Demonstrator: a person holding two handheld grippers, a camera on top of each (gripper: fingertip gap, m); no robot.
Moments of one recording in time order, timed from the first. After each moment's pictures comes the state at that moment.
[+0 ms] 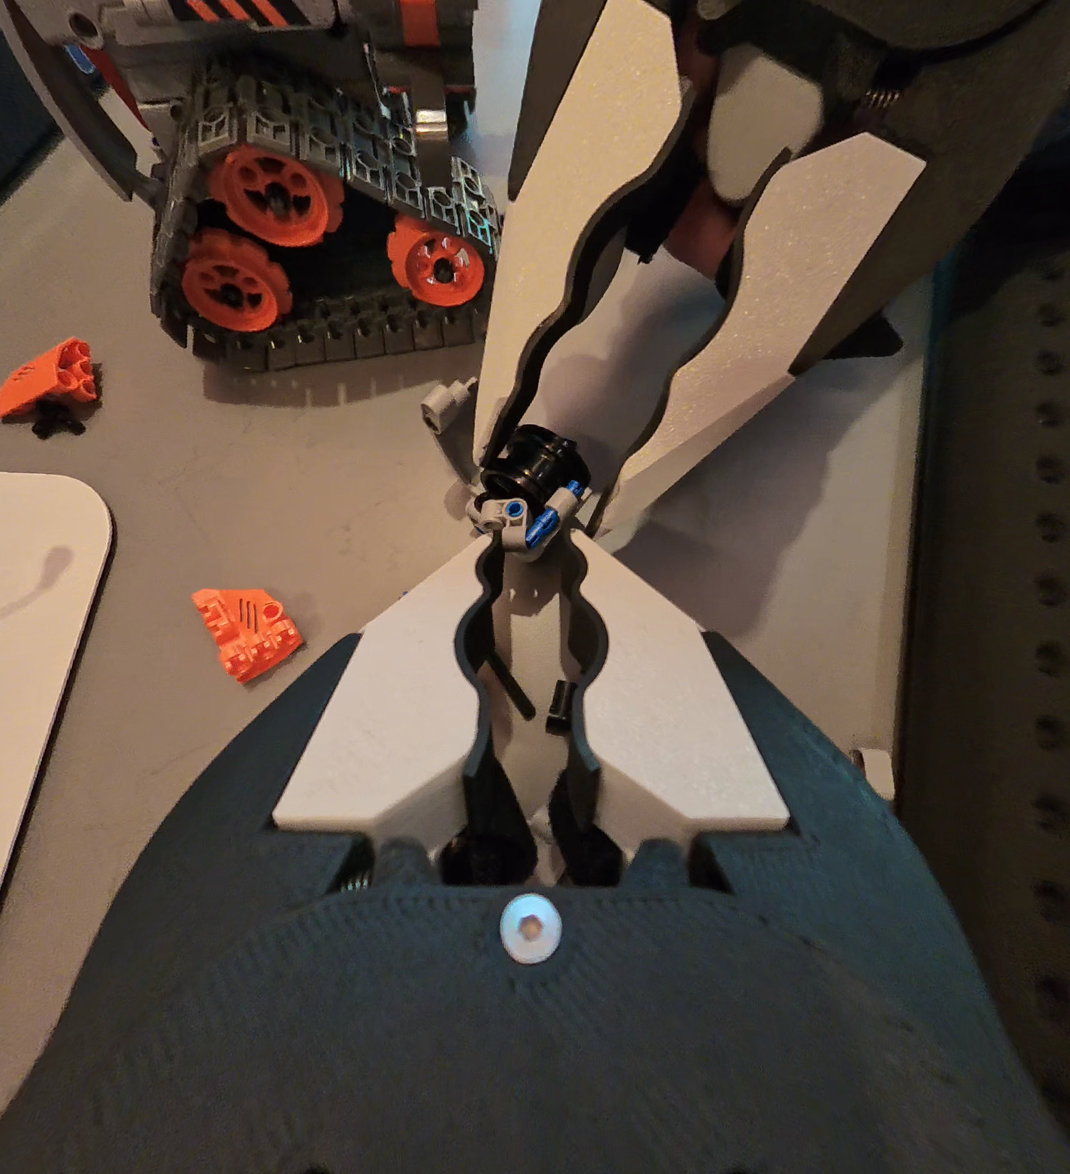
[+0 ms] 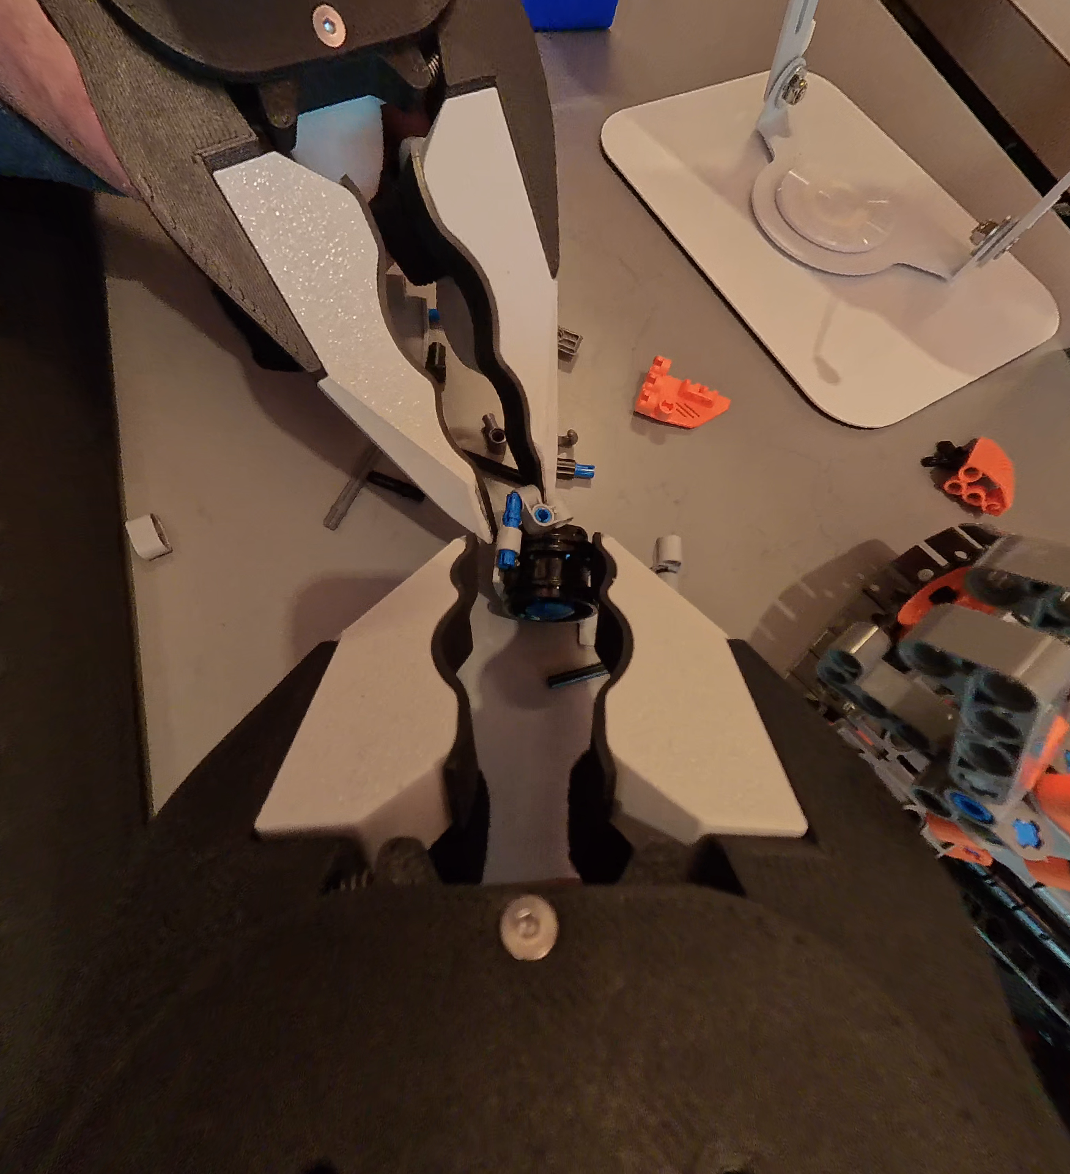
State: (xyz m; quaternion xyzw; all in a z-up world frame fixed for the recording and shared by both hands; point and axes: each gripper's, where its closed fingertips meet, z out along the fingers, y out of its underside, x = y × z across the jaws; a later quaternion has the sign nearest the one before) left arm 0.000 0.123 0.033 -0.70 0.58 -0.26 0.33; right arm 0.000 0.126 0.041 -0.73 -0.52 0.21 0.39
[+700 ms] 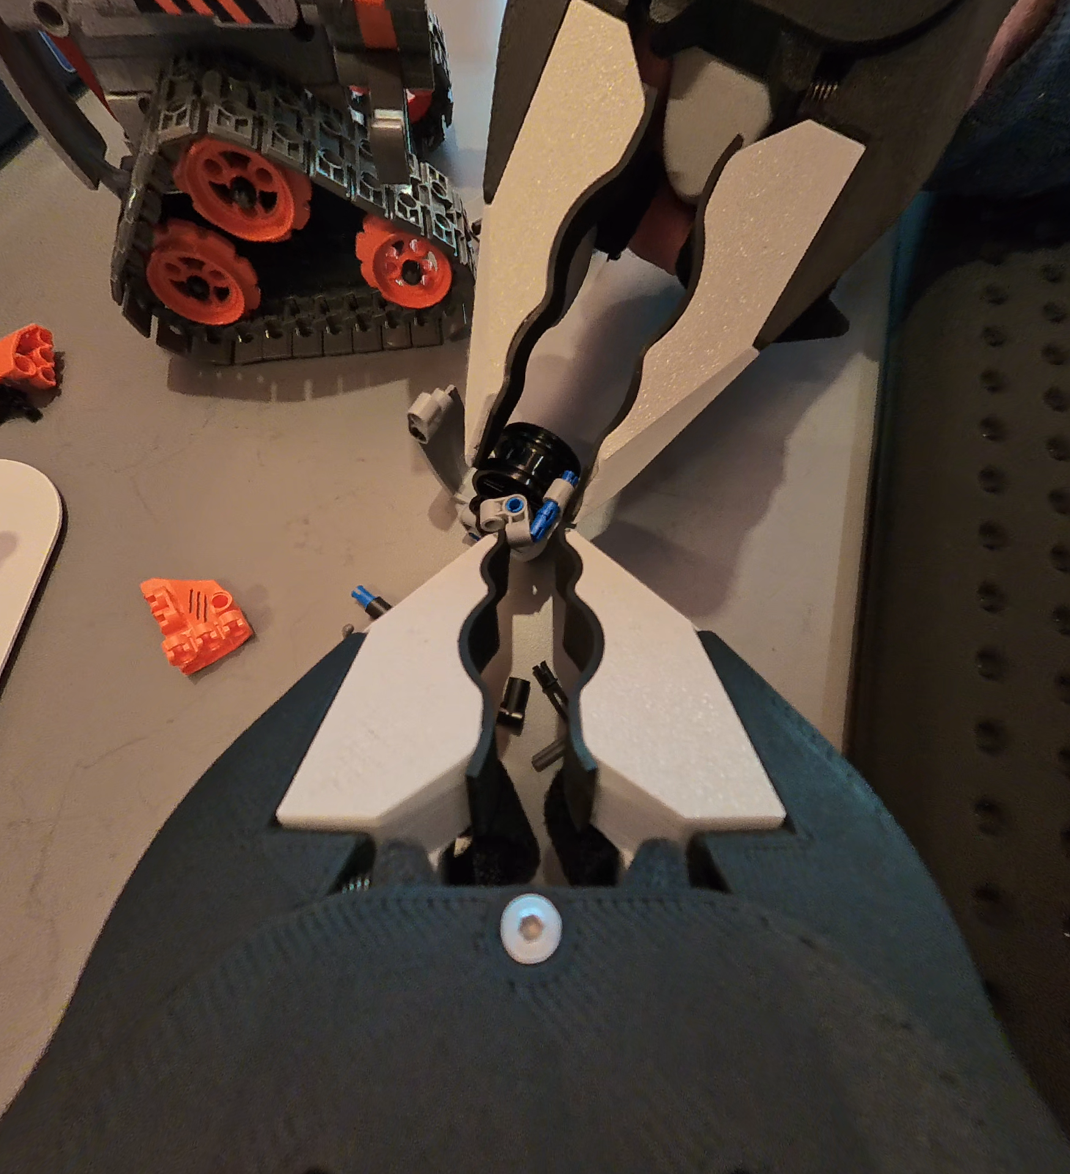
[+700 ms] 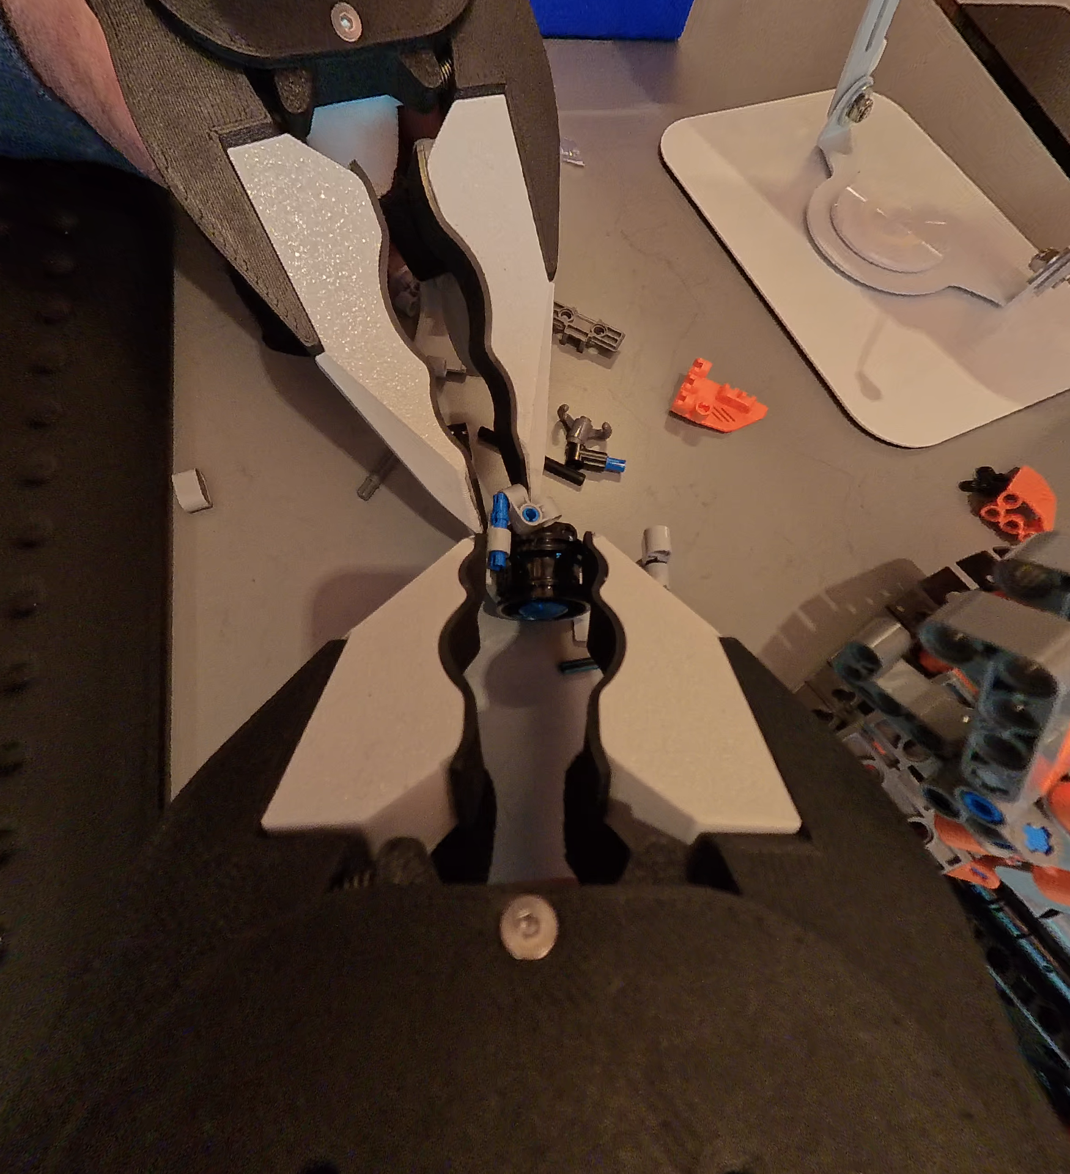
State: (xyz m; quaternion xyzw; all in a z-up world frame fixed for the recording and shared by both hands) left arm 0.002 0.108 0.034 -0.70 0.56 -0.28 0.33; right arm 0.003 0.116 0.040 -0.71 -0.55 0.23 0.38
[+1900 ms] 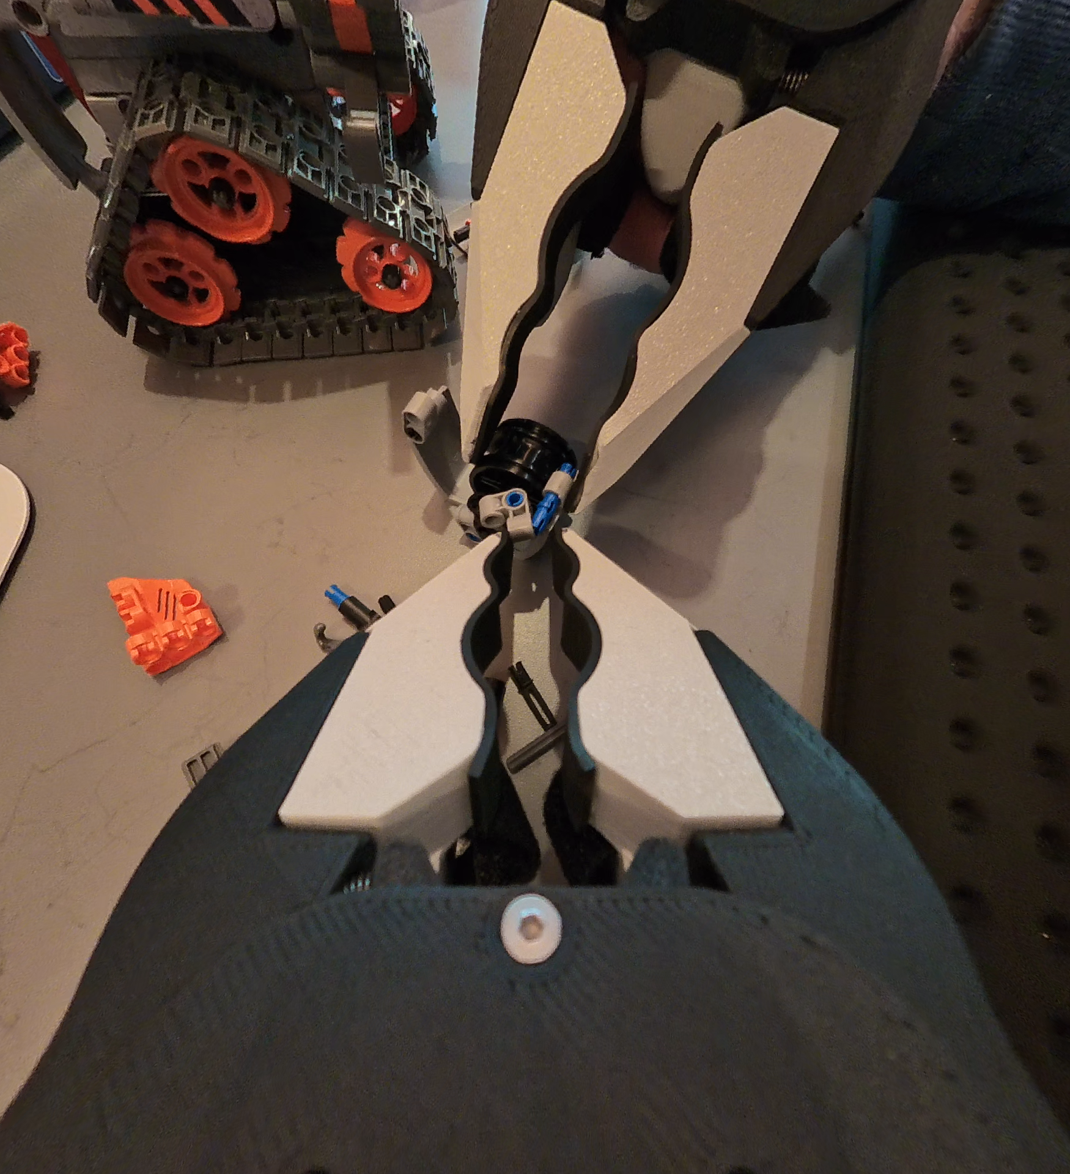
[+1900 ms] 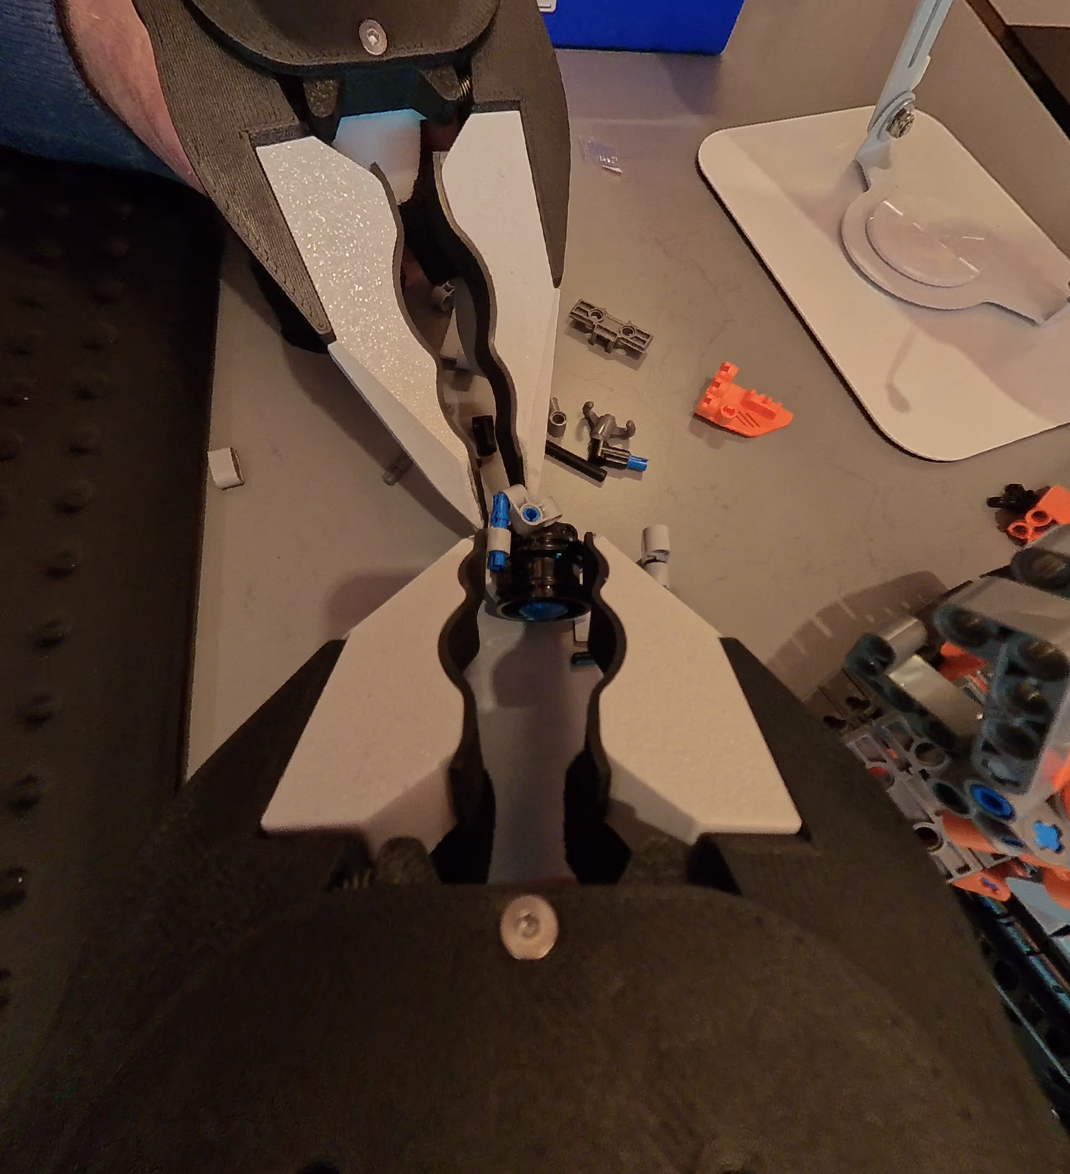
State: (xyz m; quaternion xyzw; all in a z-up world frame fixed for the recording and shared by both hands) left arm 0.003 0.101 0.033 -0.70 0.56 -0.29 0.34; right arm 0.006 0.109 0.040 -0.69 -0.57 0.25 0.37
